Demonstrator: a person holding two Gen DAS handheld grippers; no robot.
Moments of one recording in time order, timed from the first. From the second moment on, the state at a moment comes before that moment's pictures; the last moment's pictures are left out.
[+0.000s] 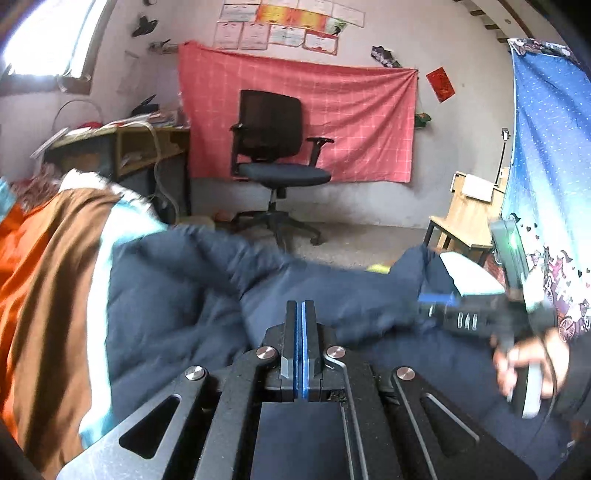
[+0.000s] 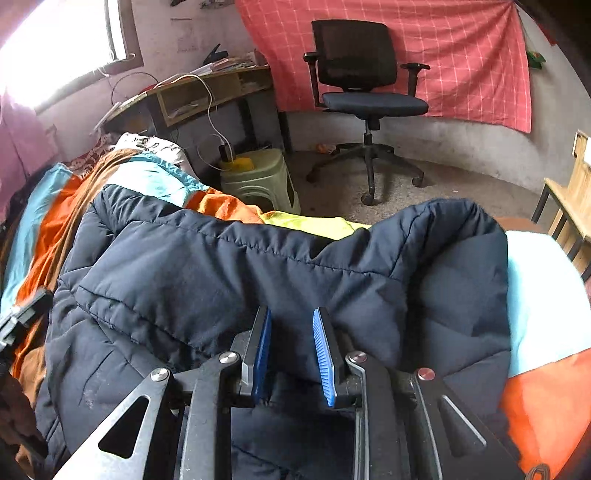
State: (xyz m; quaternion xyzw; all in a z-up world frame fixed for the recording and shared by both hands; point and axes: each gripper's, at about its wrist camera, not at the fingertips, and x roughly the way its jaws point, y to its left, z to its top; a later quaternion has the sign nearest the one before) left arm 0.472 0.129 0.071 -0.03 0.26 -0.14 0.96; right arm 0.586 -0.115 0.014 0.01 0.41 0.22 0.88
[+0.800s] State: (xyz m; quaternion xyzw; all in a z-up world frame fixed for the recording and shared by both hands) left arm 0.630 0.110 -0.011 -0.01 0.45 -0.20 0.87; right arm 0.664 -0.105 -0.043 -0.04 0.48 0.22 0.85
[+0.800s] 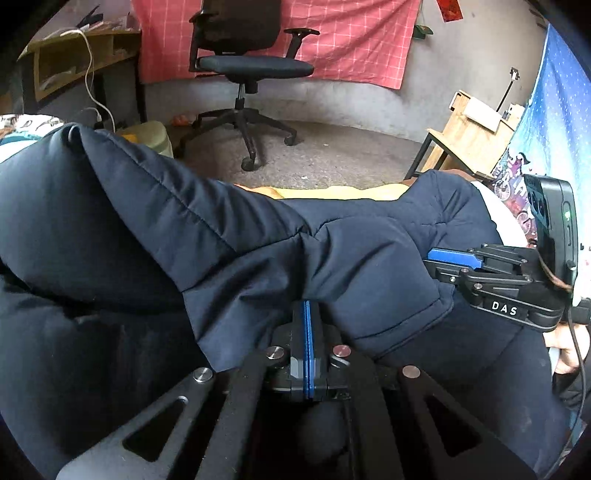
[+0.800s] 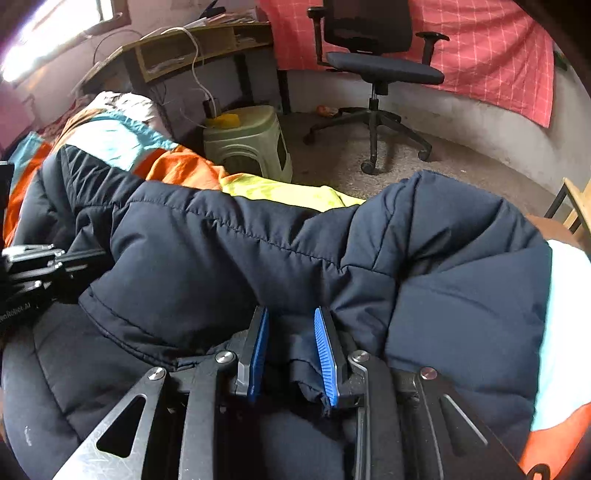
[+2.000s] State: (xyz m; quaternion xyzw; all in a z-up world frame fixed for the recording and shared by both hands) left arm 0.584 0.082 -0.009 0.03 0.39 -0.19 0.90; right arm 0.665 -0.081 -0.043 -0.02 0.47 0.26 0.84
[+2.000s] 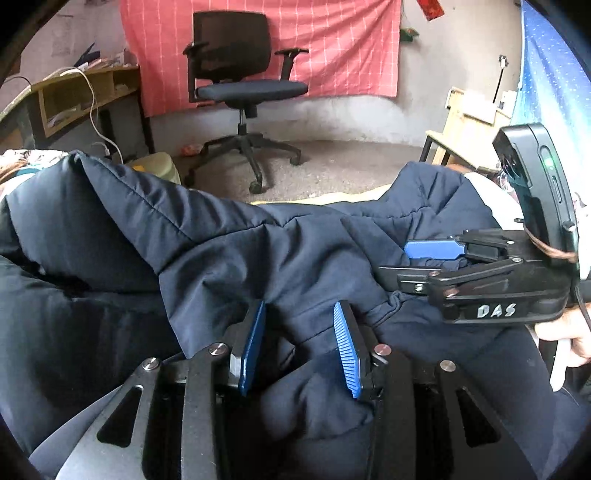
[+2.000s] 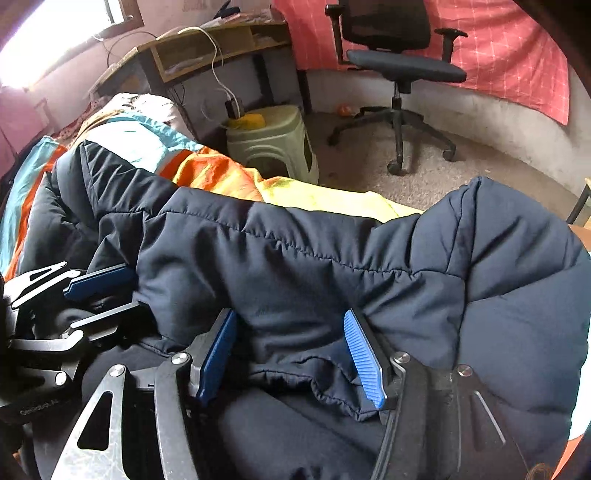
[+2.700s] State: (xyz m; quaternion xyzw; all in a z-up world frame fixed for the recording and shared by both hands) left arm 0.513 0.113 0.073 -0.04 0.32 -0.10 0.94; right arm 0.588 -0.160 0.028 0.06 0.38 0.19 0.90
